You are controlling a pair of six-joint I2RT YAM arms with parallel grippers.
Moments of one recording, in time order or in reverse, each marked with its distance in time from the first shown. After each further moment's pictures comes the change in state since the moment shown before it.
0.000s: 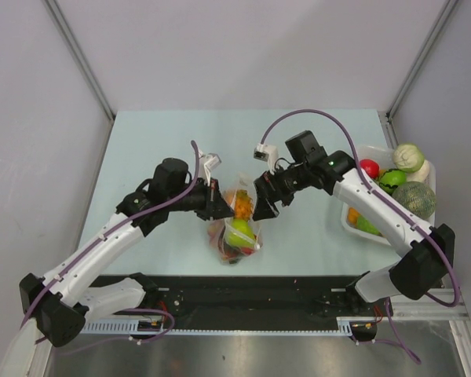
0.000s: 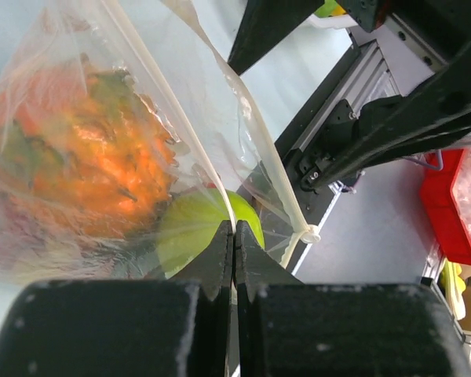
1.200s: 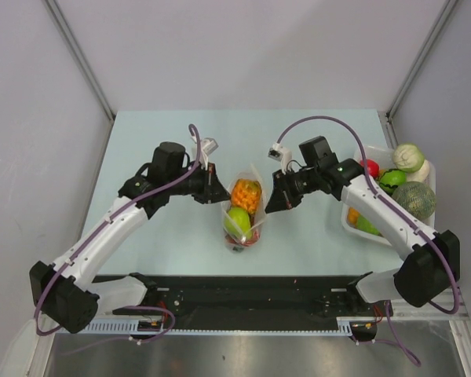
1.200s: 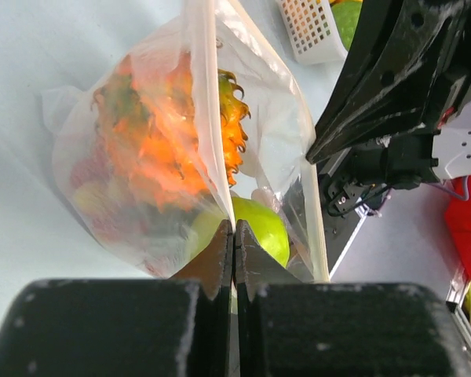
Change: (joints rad) left arm 0.117 0.131 0.106 -0.006 0.031 0.090; right arm -0.086 -0.061 -0.168 0.118 -0.009 0.124
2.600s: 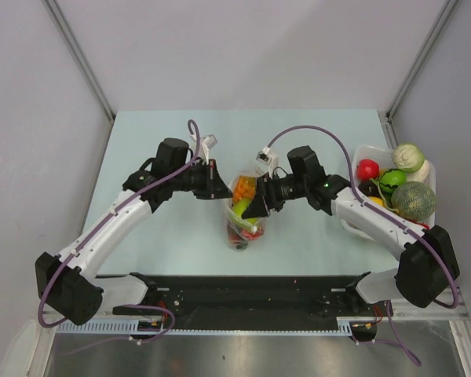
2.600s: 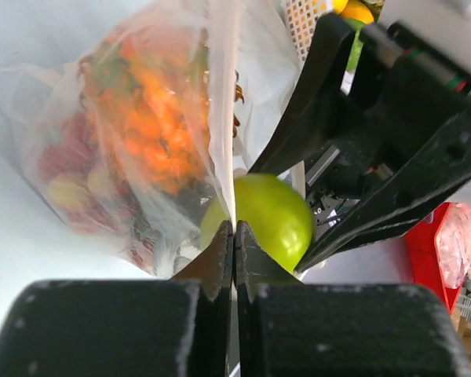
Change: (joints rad) left arm 0.012 0.050 0.039 -0.035 -0.014 -0.132; right arm 0.096 -0.004 -0.166 0.459 -0.054 0.290
